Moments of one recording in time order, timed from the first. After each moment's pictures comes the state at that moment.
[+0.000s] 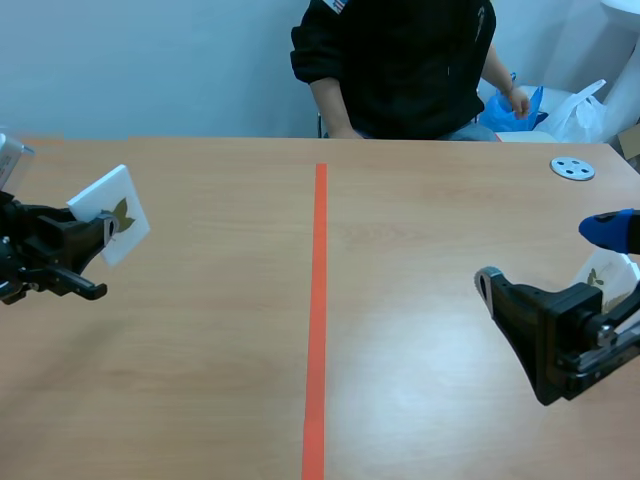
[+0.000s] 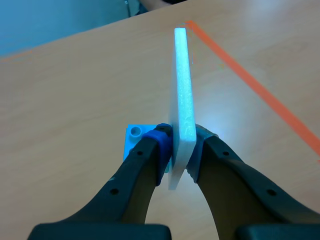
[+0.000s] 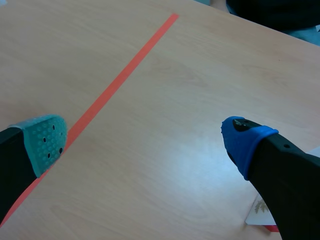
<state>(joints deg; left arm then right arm) 11.8 -34.2 2.9 86.3 -22.2 -20.2 -3.2 -42.0 19.5 17.0 122.5 17.3 29.6 -8.9</state>
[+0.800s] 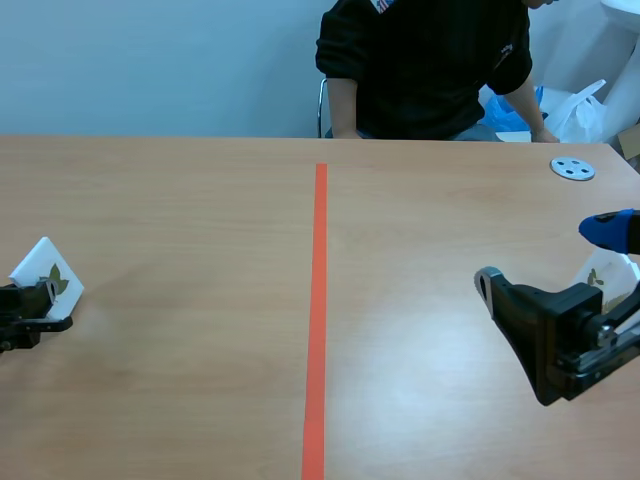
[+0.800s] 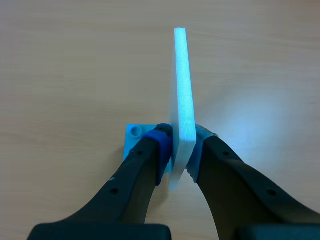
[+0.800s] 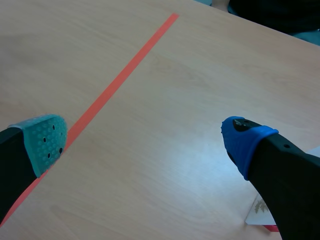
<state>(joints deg) 2.3 -29.0 2.9 52.6 -28.0 -17.8 -16.9 -42.0 19.5 17.0 122.5 17.3 29.6 -8.9</state>
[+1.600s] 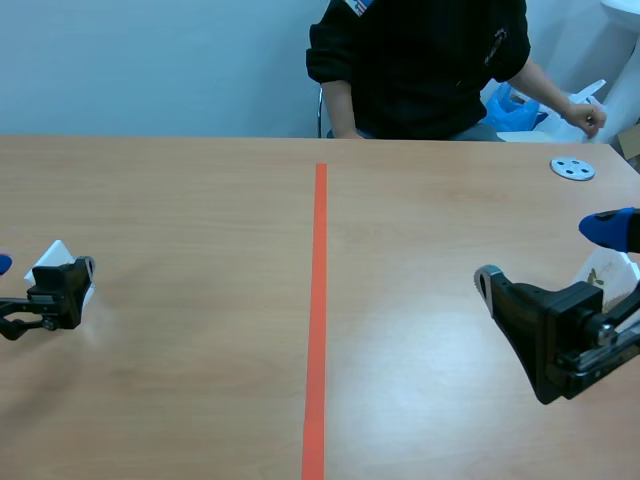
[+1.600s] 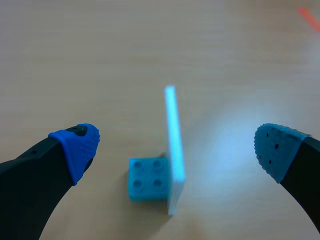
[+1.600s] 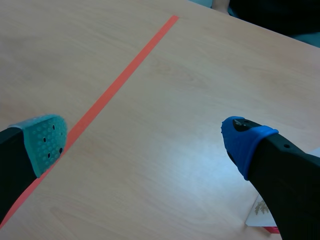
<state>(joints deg) 3.9 -31.4 3.0 60.0 -28.0 -18.5 -17.0 -42.0 19.5 17.0 122.5 17.3 29.6 -8.5</state>
